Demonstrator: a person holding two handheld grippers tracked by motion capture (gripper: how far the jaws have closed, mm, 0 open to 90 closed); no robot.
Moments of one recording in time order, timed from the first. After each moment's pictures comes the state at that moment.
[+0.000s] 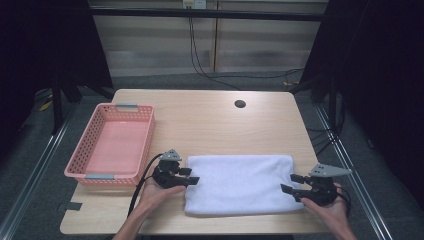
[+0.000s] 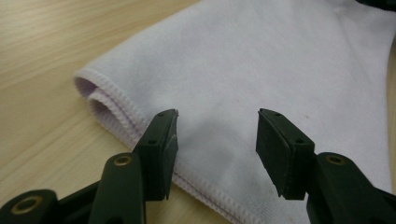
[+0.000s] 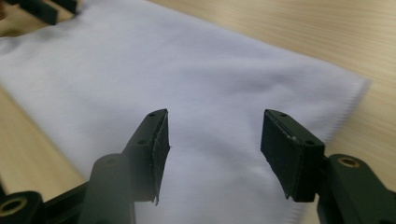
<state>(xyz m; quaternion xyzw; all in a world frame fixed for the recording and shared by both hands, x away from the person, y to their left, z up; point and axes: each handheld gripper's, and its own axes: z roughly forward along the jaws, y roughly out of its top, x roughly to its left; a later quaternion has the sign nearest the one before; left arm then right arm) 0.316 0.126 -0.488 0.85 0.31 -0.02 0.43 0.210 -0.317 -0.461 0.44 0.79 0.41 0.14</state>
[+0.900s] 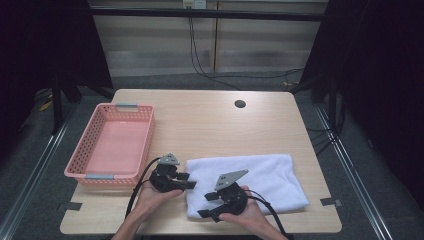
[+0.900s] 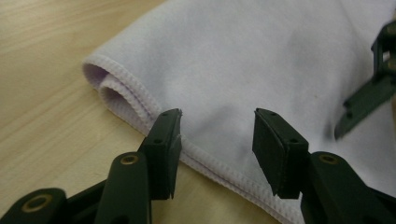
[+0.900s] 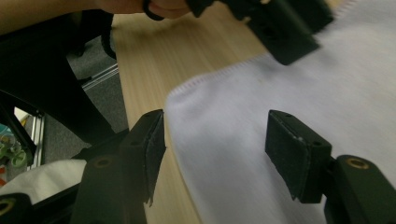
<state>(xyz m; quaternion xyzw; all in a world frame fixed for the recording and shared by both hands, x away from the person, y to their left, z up) 0.309 0.130 -0.493 0.85 0.31 -0.03 0.42 0.232 -0.099 -0.483 0.26 0.87 0.42 -0.05</state>
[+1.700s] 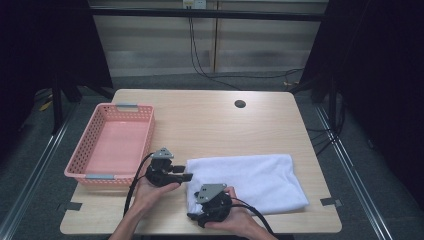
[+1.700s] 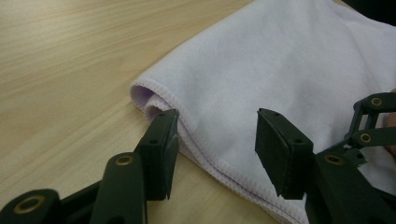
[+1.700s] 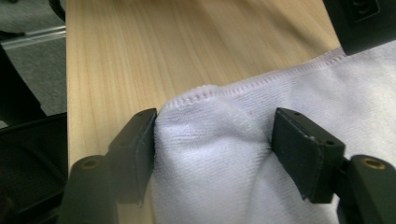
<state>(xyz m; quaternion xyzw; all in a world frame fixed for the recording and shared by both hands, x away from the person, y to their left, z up) 0.321 0.140 -0.488 0.83 0.35 -0.01 0.45 0.226 -0.065 -0.504 0.18 0.90 0.39 0.09</state>
